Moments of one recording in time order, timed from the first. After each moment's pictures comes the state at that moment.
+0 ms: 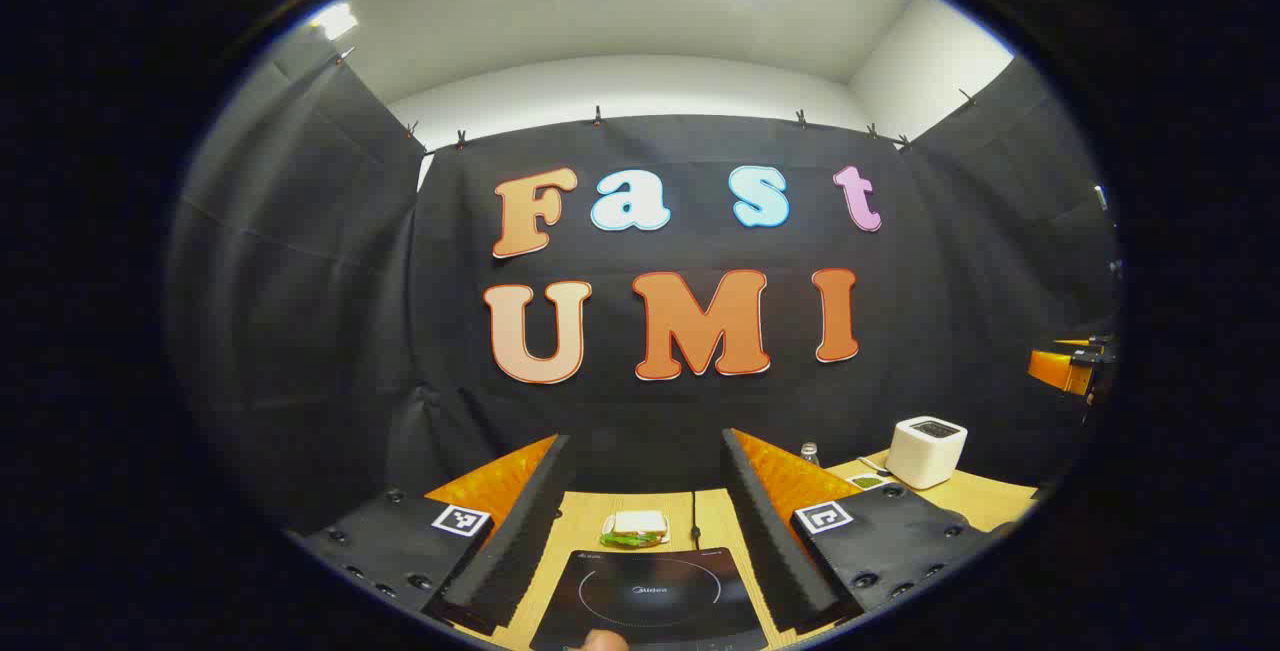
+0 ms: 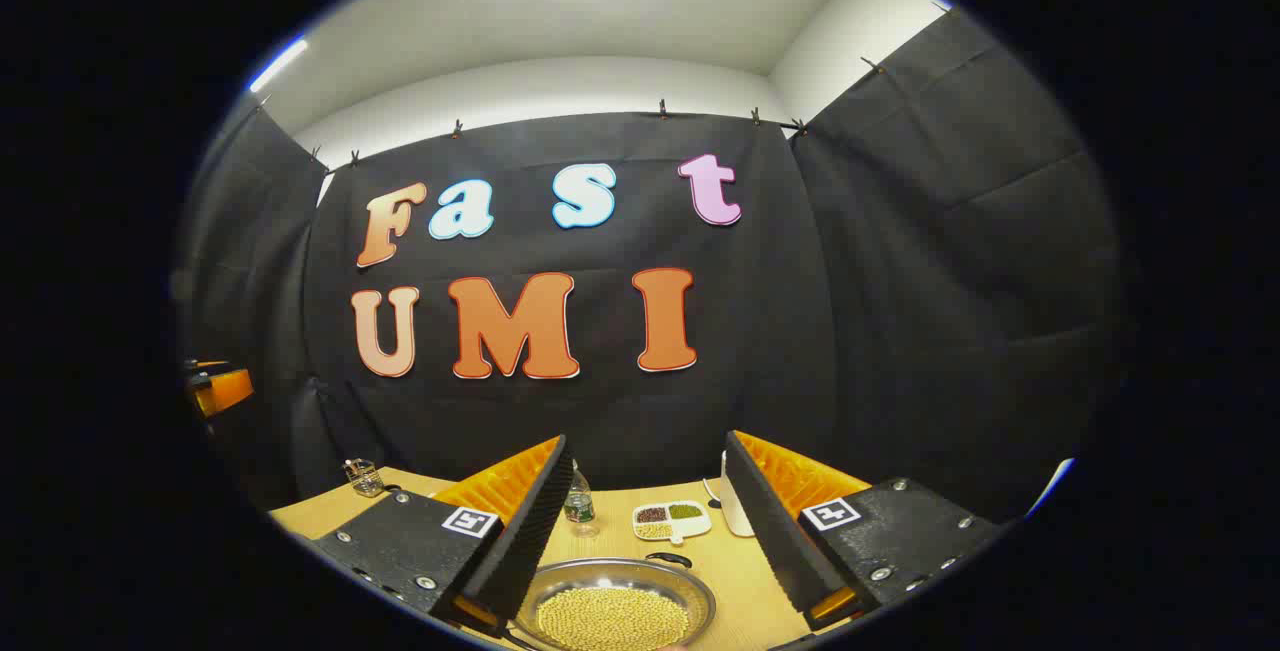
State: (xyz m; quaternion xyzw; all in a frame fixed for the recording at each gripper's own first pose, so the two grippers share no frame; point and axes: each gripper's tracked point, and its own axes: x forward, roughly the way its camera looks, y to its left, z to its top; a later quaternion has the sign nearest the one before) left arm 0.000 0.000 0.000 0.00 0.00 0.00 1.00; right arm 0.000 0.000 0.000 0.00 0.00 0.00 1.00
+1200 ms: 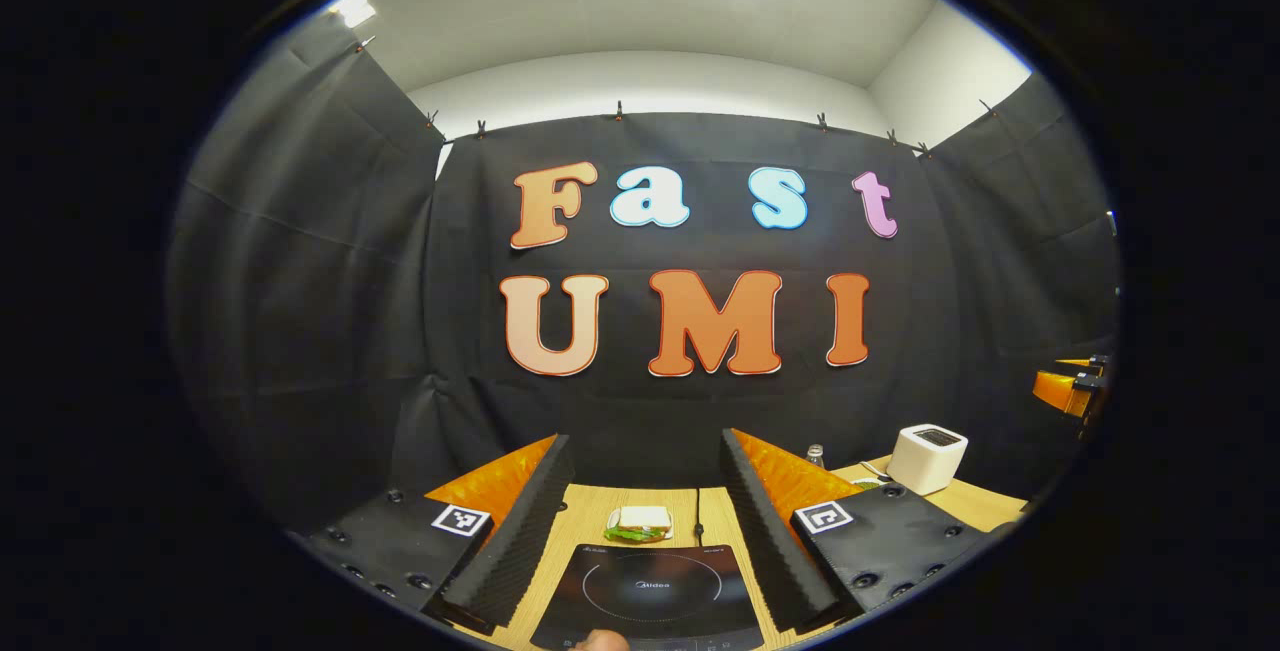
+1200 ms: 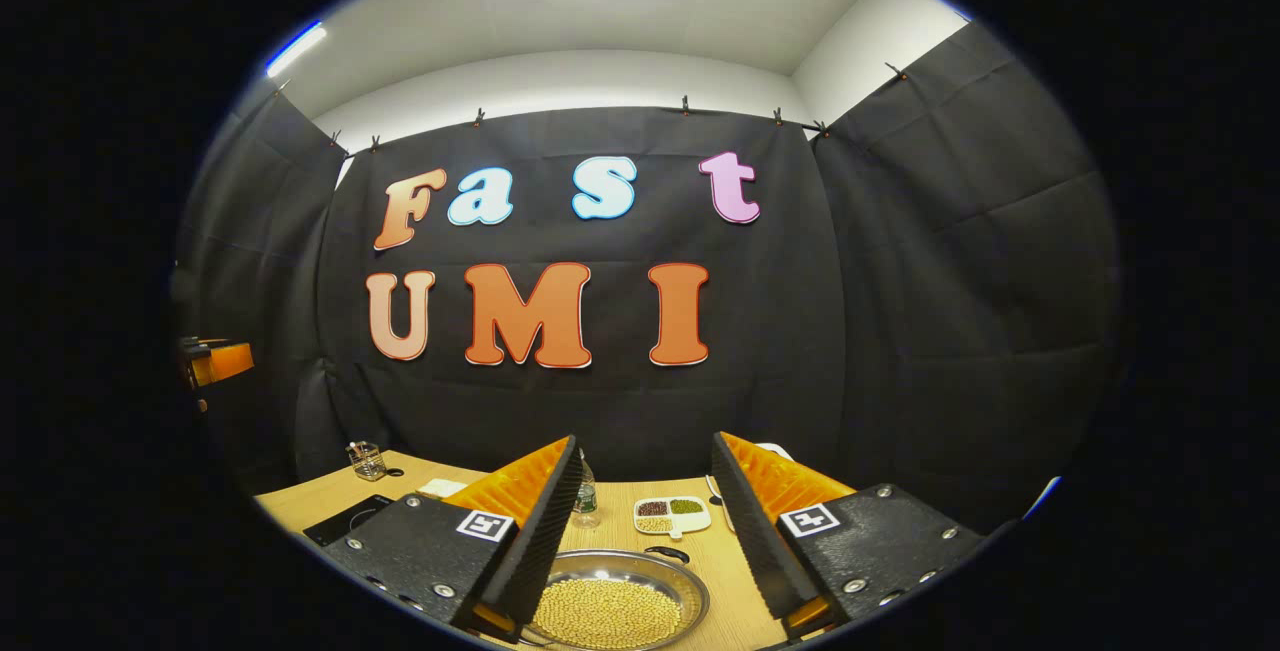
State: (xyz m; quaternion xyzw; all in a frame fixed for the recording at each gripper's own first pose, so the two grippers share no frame) left arm -0.009 0.022 0.001 -0.02 0.01 0.02 1.00; right arm -0.008 0.010 -0.001 -0.02 0.01 0.03 1.00
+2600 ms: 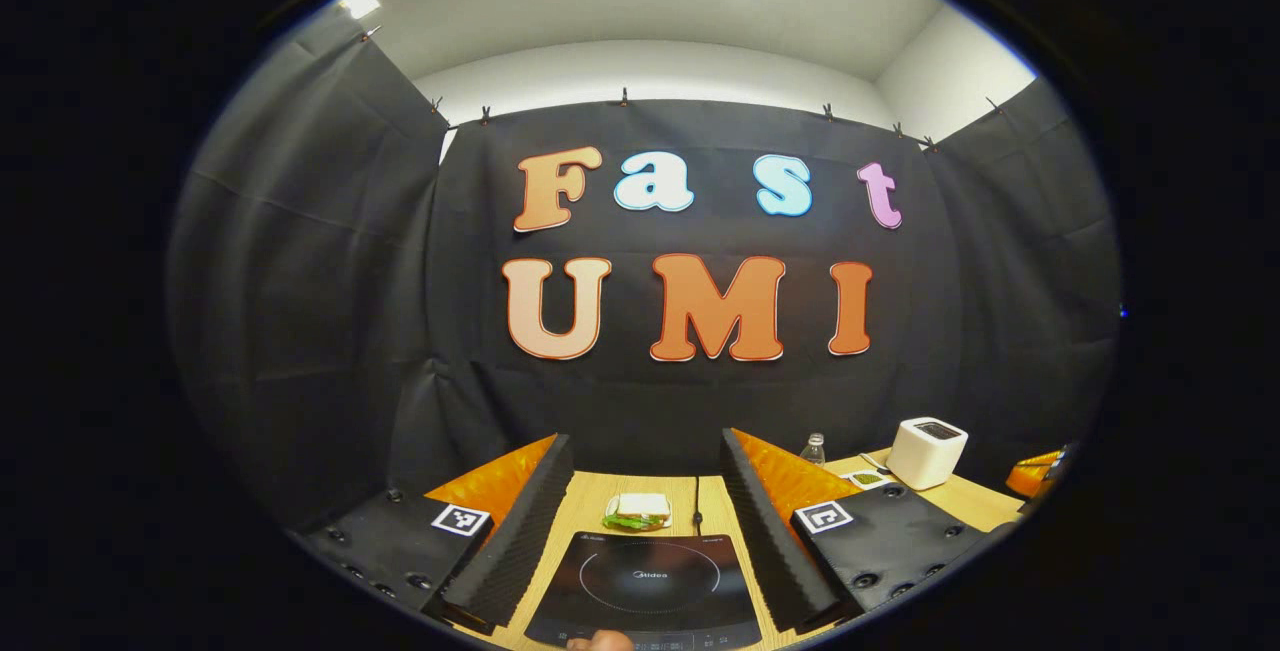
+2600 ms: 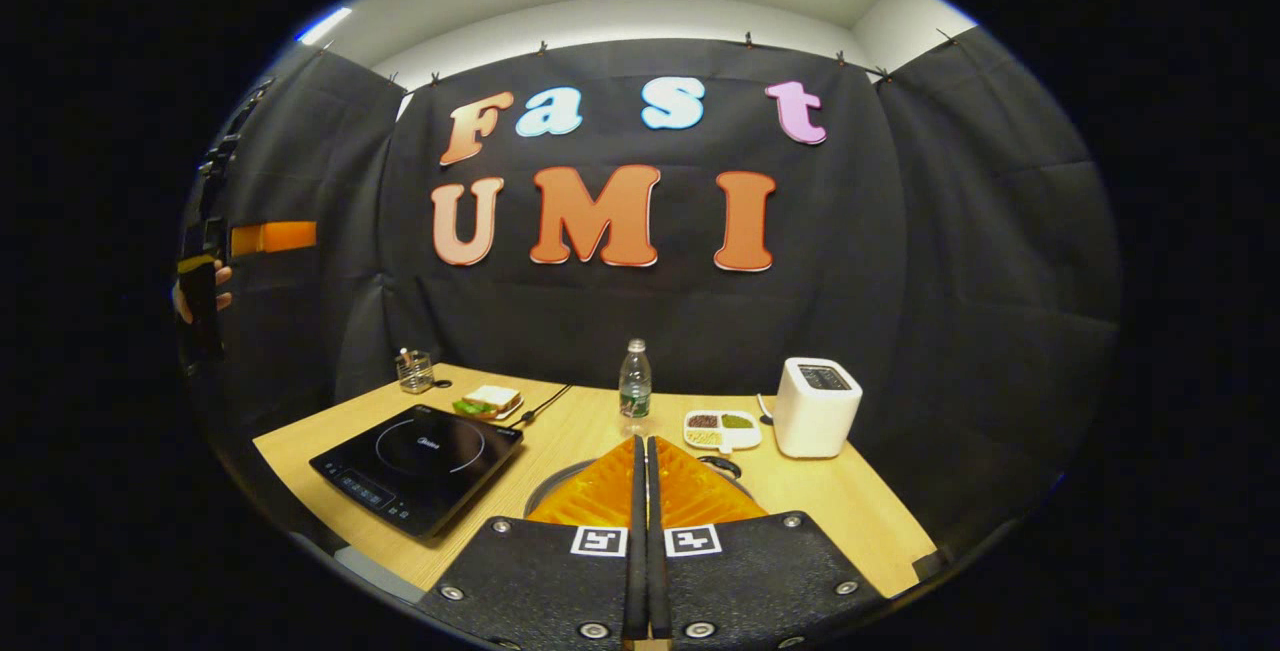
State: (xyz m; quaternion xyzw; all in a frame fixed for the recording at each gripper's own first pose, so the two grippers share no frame) left arm -0.012 0.029 -0.015 -0.02 0.04 0.02 1.00; right arm -0.064 0.060 -0.145 -0.06 0.14 0.13 0.98
